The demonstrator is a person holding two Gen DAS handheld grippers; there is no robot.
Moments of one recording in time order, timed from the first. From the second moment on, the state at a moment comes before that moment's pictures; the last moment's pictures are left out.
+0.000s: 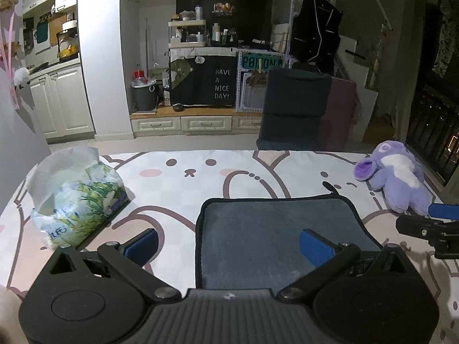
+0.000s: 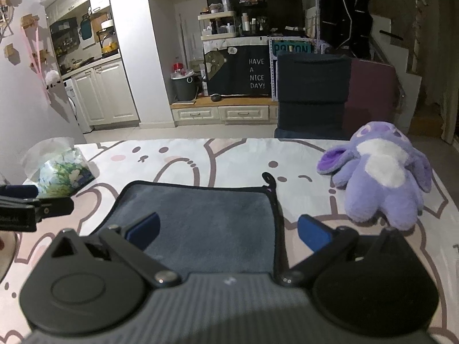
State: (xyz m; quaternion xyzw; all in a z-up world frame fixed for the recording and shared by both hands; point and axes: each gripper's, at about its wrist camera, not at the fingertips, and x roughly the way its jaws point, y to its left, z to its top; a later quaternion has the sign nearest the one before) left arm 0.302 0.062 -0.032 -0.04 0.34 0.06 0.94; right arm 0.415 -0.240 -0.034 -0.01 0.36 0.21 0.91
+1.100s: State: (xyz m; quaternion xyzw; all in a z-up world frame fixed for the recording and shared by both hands) left arm 0.216 0.044 0.015 -0.03 0.31 0.05 0.95; right arm 0.332 -0.276 0.012 -0.01 0.32 0.20 0.93
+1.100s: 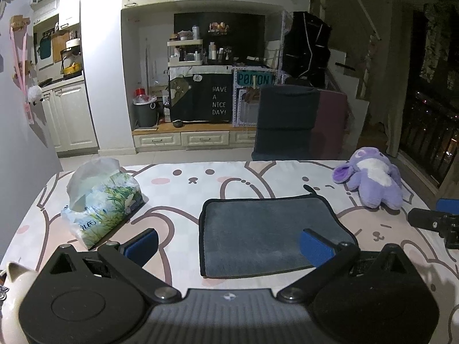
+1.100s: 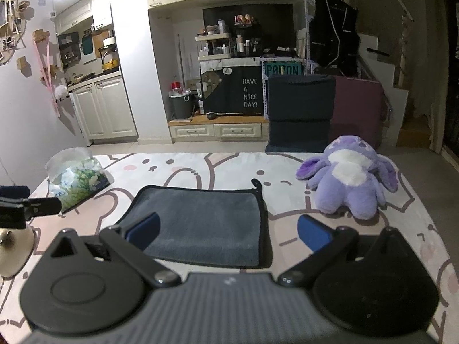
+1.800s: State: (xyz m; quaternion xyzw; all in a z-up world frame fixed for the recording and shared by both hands) left arm 0.149 0.024 0.046 -0.03 0.29 0.03 0.96; right arm 0.254 -0.293 0.043 -0.01 0.29 0.23 0.93
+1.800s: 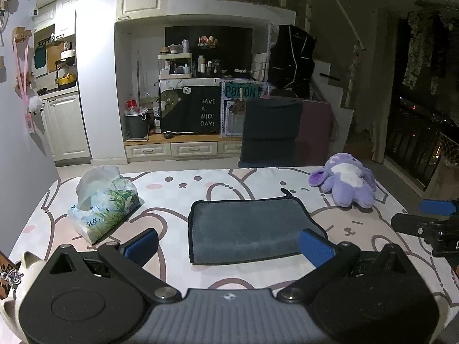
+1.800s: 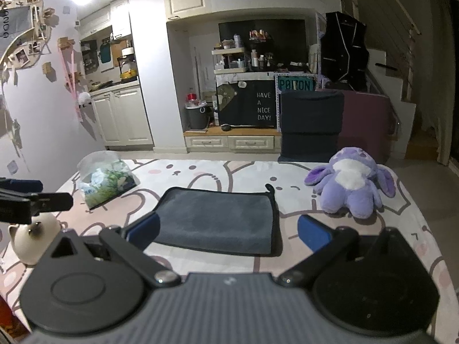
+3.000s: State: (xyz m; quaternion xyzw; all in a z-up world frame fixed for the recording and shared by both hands) left arm 0.065 0.003 0.032 -0.01 0.28 -0.01 0.96; right arm 0.154 -0.315 0.043 -0.03 0.27 0.26 0.93
